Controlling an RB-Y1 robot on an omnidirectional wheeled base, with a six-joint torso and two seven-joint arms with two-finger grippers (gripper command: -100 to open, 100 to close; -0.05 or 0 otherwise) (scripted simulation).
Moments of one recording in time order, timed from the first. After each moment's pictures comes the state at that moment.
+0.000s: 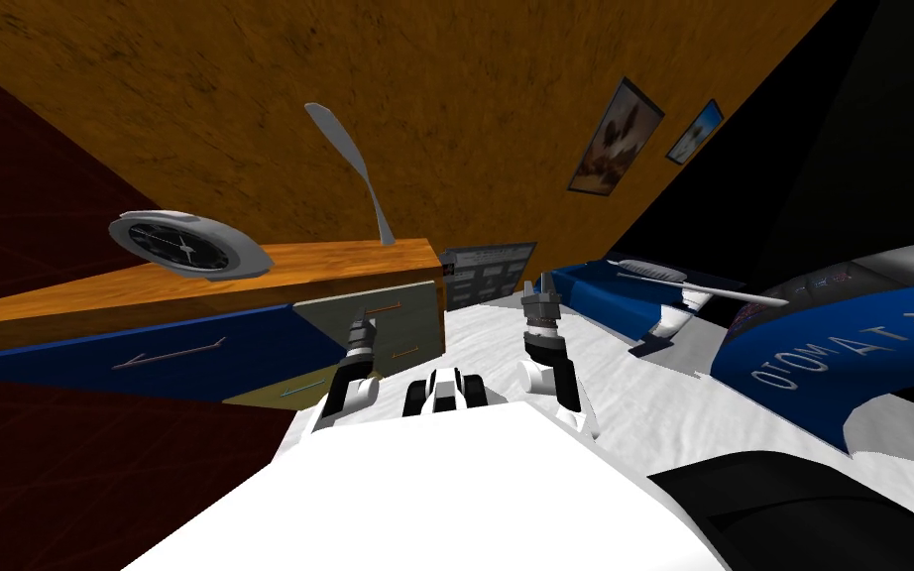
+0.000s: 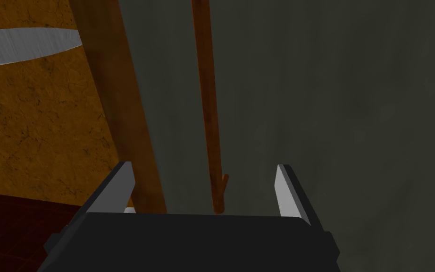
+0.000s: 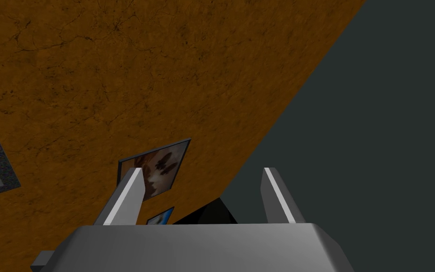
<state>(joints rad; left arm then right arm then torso) 0.40 -0.03 0.09 -1.86 0.03 -0.29 -0.09 0.49 -0.04 -0.04 -2.35 -0.05 -0.36 0.01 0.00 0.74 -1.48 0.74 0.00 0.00</state>
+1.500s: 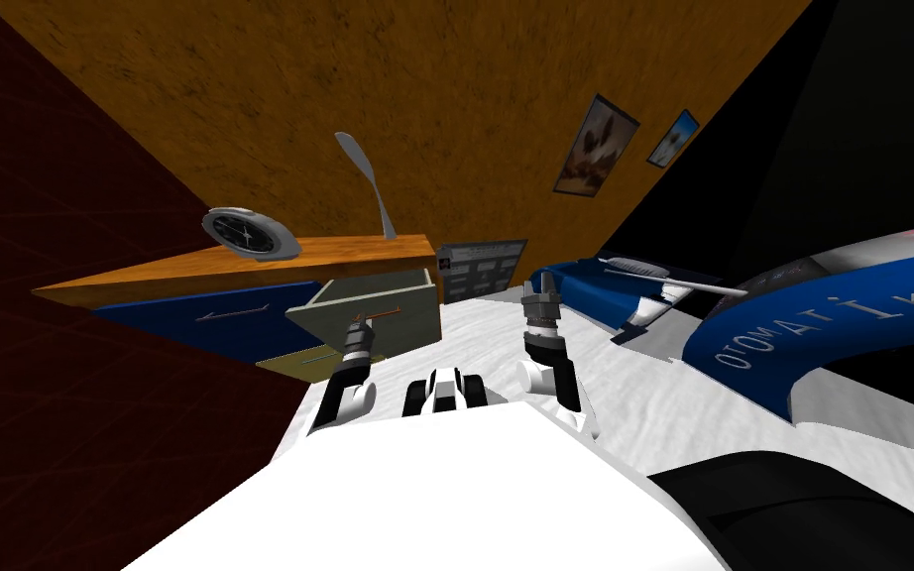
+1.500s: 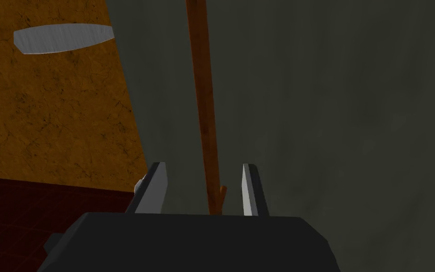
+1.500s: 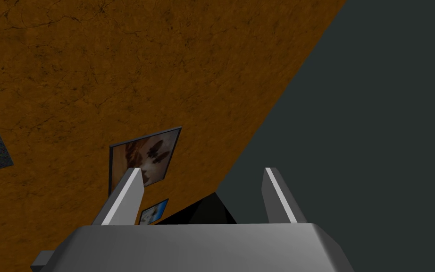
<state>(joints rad) 0.47 -0.03 0.07 -1.94 0.04 -0.25 -0.08 0.49 -0.04 -0.04 -2.35 -0.05 -0.36 0.01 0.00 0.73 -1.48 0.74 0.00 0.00</state>
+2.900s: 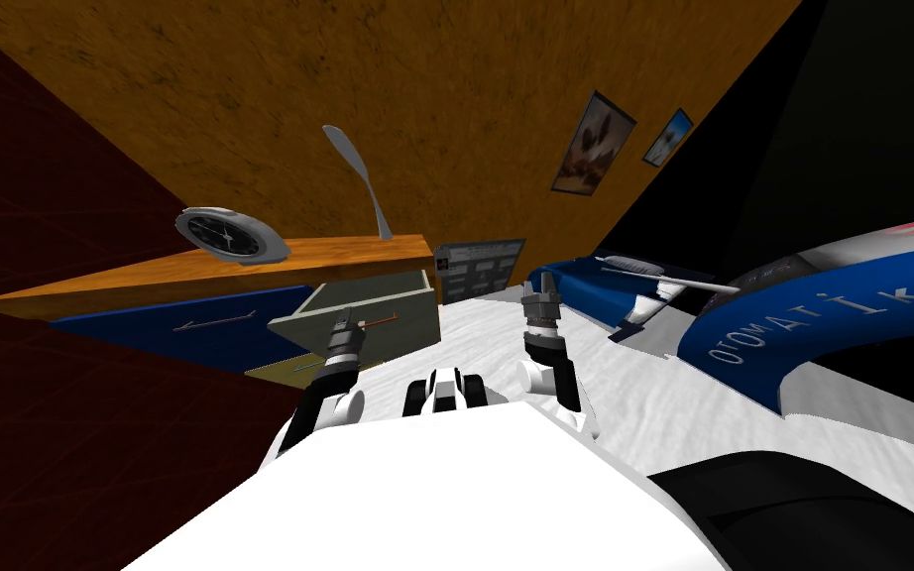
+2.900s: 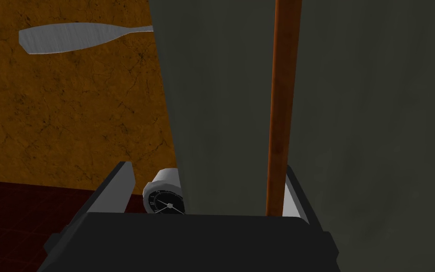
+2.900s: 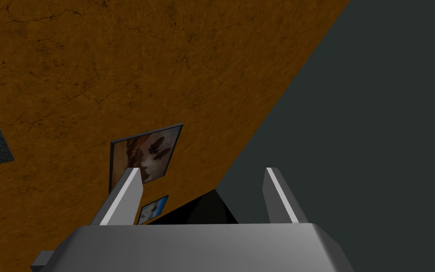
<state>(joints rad) 0.59 -0.04 0.05 -2.18 0.05 -0.11 -0.08 0.49 -0.04 -0.04 -2.35 -0.05 -0.36 0.01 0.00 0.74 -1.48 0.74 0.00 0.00</state>
